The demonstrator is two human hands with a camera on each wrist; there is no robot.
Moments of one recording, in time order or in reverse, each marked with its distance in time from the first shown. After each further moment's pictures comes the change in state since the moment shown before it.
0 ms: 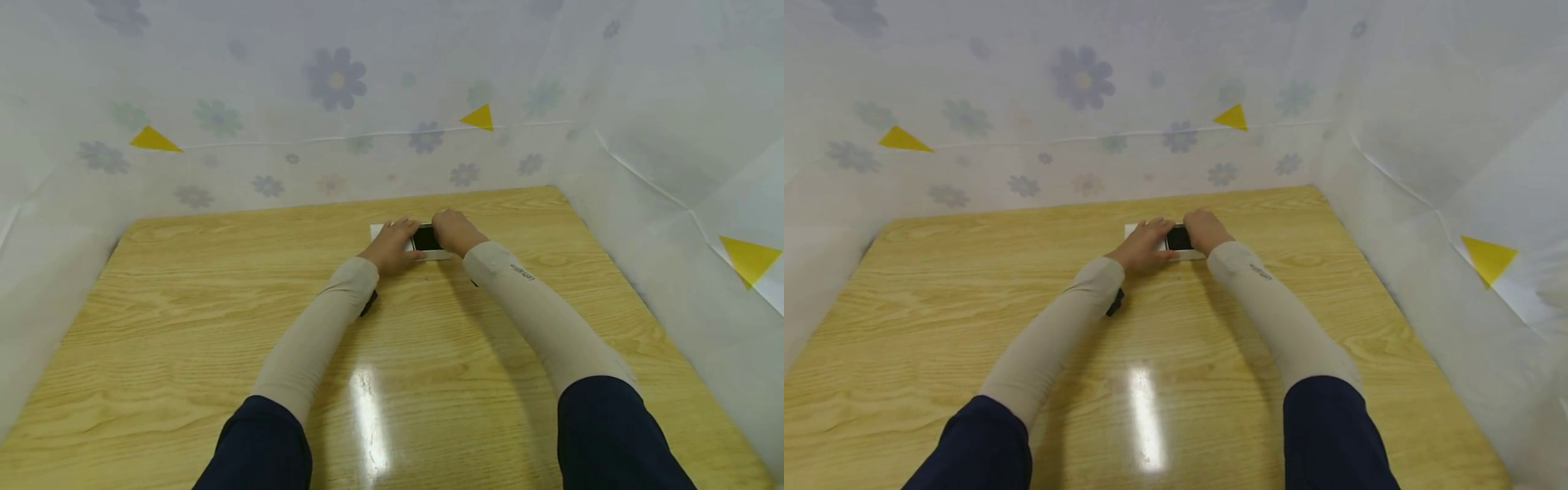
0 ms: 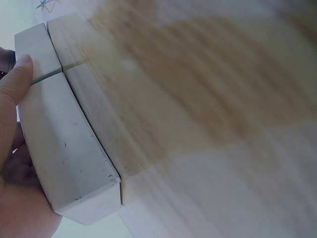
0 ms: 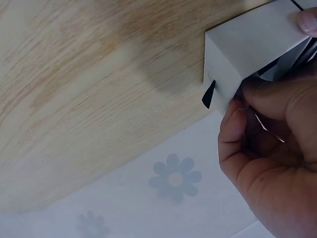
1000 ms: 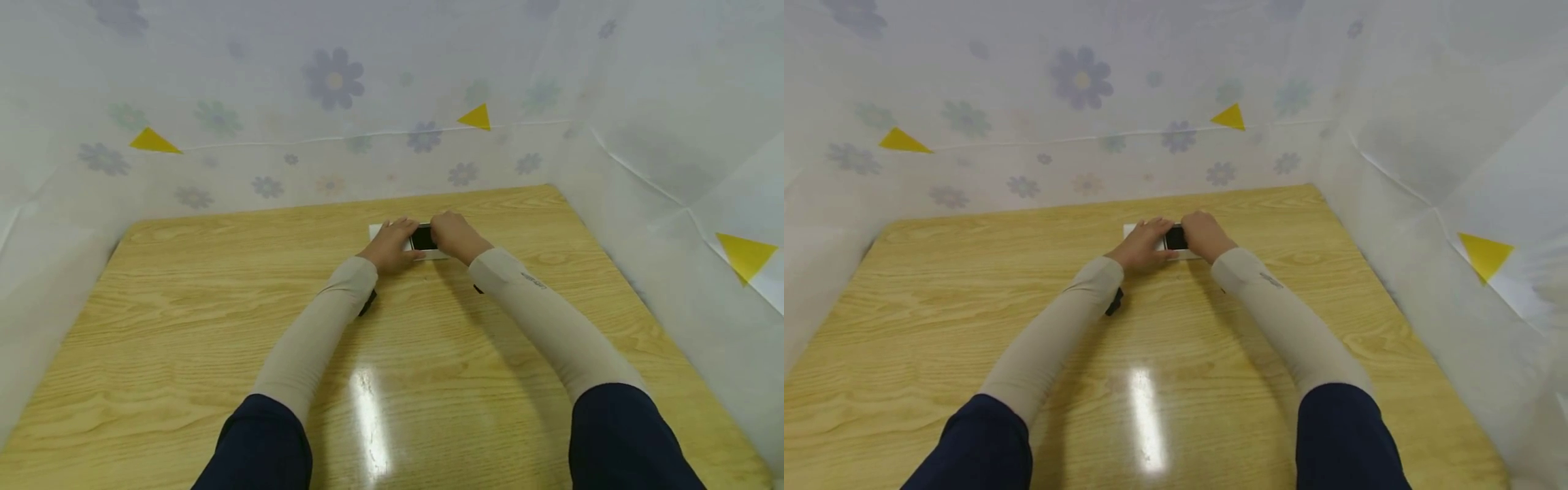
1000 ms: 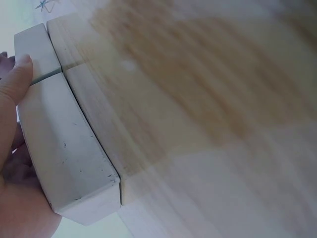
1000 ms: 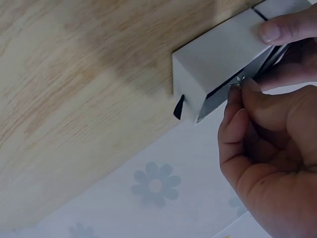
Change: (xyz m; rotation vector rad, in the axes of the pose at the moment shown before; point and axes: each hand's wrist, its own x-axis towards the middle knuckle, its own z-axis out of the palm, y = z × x) left_hand -0.002 -0.001 0.000 -0.028 -0.019 -0.002; right_hand -0.018 -0.006 0.000 0.092 0.030 -0.045
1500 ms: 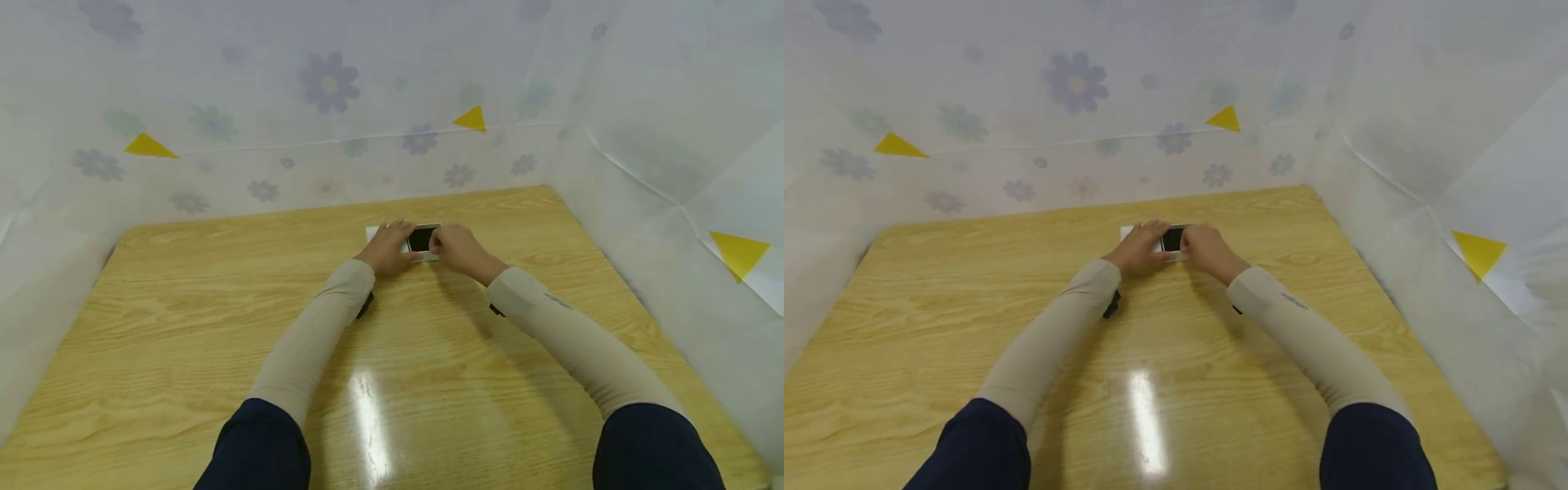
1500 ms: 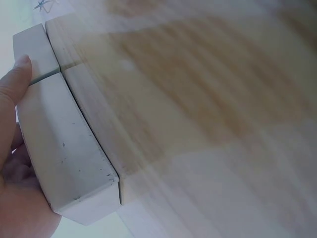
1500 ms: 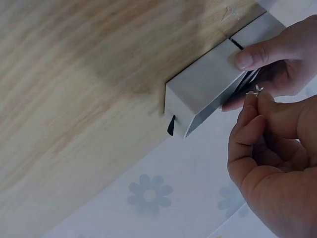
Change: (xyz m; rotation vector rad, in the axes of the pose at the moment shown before) left_hand 0.003 -0.003 0.003 0.047 0.009 0.007; right_hand -0.040 -0.003 0.004 0.186 0.122 -0.059
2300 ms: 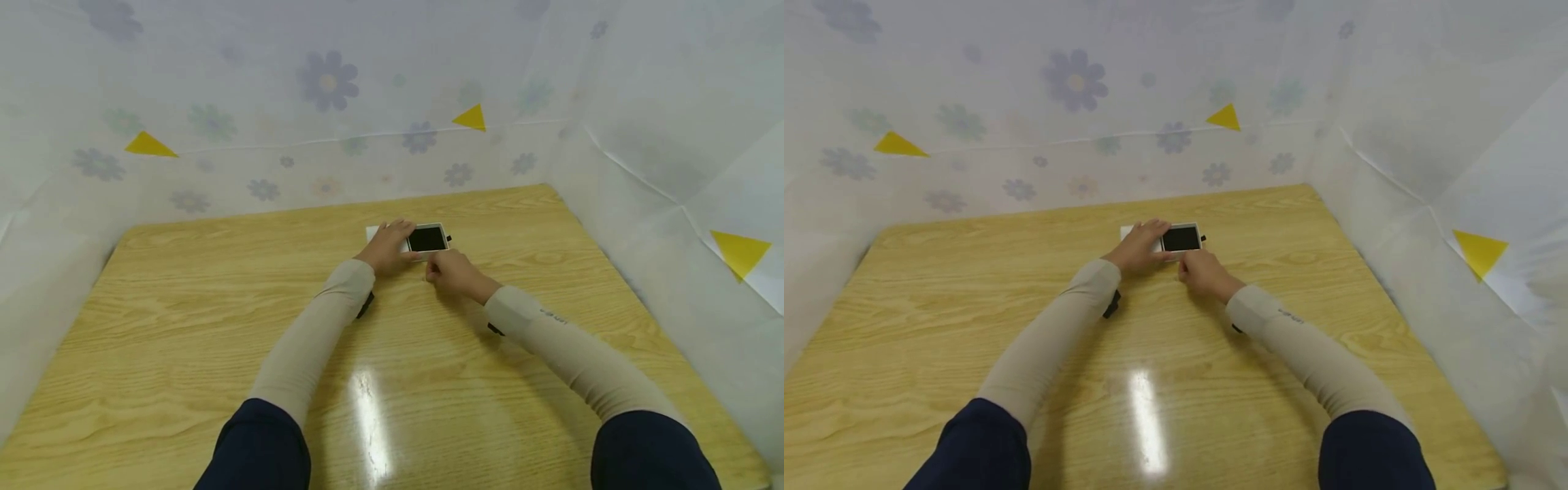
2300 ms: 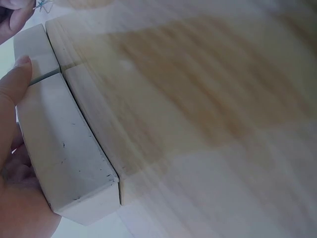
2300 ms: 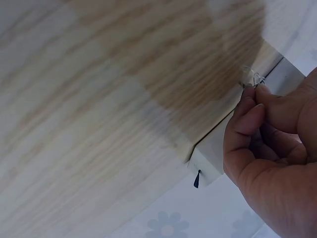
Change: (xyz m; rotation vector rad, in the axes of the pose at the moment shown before) left_hand -0.001 0.003 -0.001 0.013 0.016 0.006; right_hand -0.009 0.011 0.039 0.071 -0.062 -0.060
